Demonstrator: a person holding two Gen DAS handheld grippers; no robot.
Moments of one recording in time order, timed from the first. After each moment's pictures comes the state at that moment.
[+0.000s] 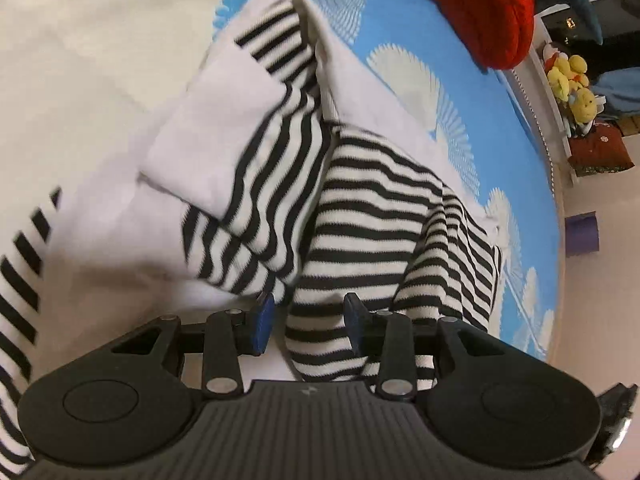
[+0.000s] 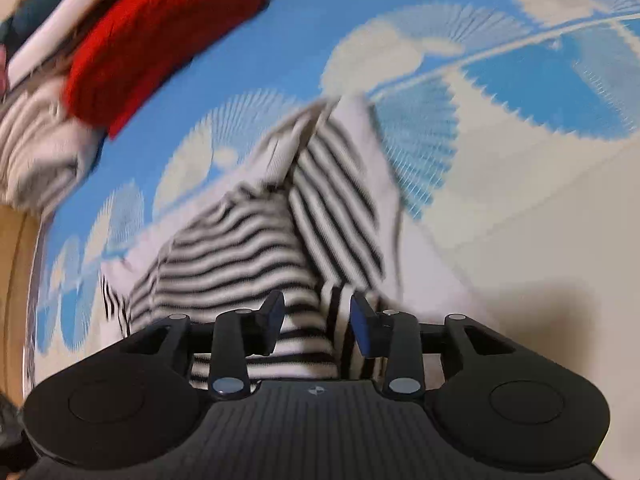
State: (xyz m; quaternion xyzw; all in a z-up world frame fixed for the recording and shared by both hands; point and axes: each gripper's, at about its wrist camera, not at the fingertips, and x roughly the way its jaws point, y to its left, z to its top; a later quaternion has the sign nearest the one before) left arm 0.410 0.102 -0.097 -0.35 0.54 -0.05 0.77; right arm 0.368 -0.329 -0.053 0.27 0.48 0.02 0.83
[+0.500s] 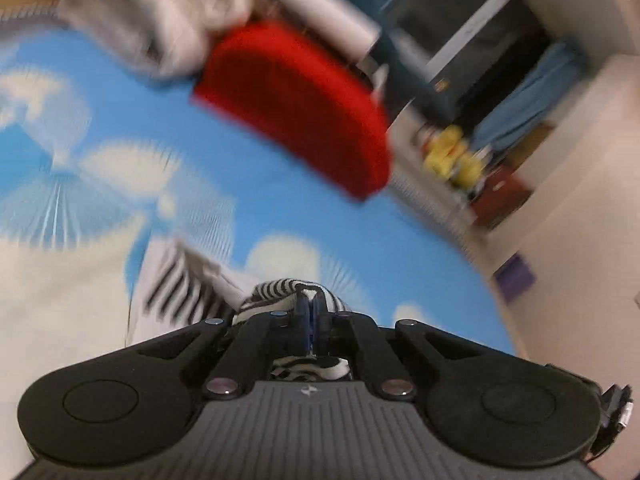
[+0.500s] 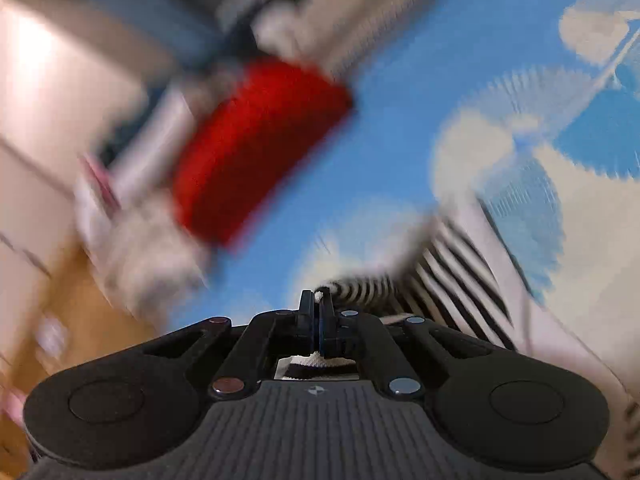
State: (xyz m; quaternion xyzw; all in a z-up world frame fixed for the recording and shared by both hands) left arm 0.379 0.123 0.014 -0.27 0.26 -0.12 0.92; right arm 0.336 -0.356 0.000 0.44 0.20 0.09 0.87
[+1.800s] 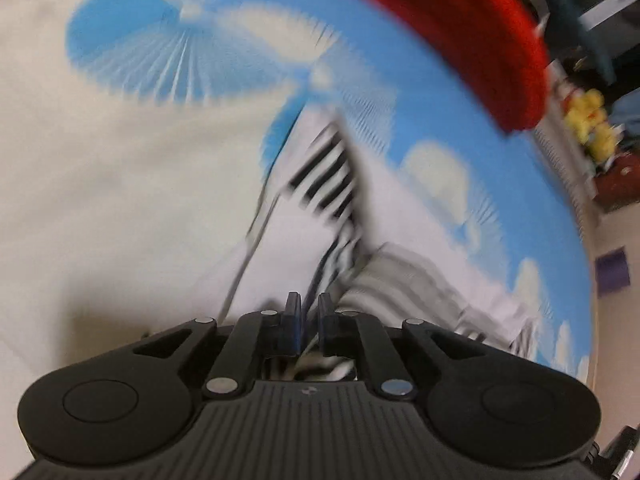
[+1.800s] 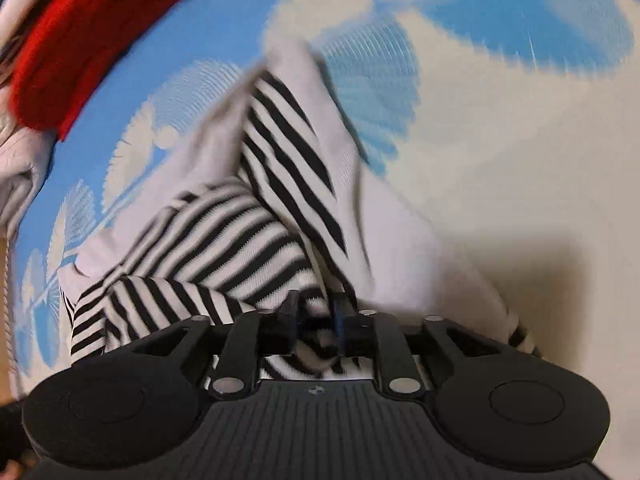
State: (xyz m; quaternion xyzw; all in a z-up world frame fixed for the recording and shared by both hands) left arm 0.413 0.143 -0.055 -0.30 0.44 0.03 0.84; right arm 0.367 -0.333 -0.051 0.27 0.48 -0.07 0.83
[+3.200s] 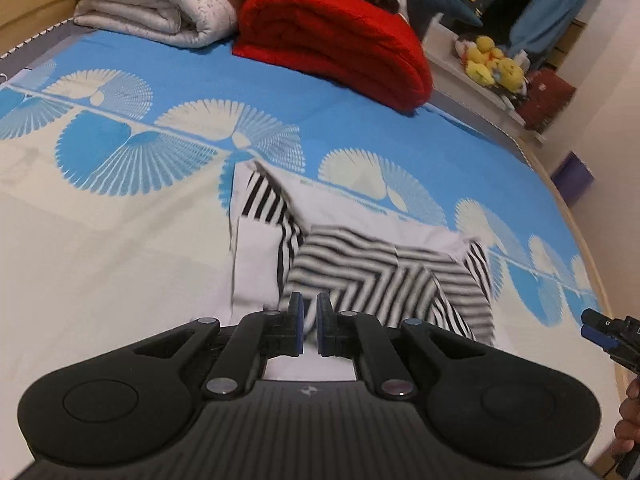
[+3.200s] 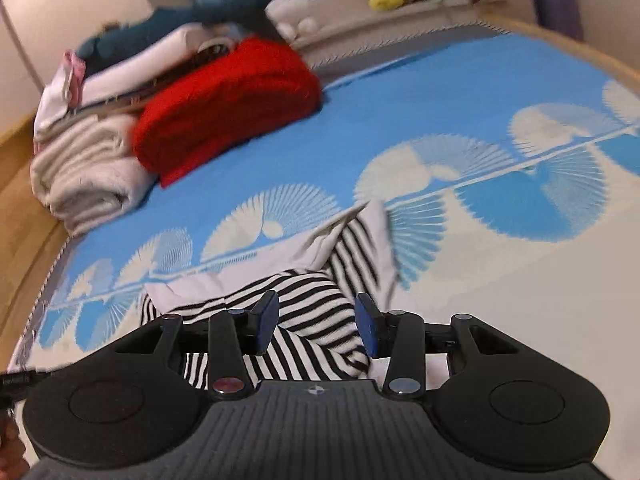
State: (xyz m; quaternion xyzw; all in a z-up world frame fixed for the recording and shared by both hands) left arm 0.290 0.123 0.025 -0.14 0.39 -0.07 0.91; right arm 0.234 -0.344 0.043 0.22 0.31 0.01 0.92
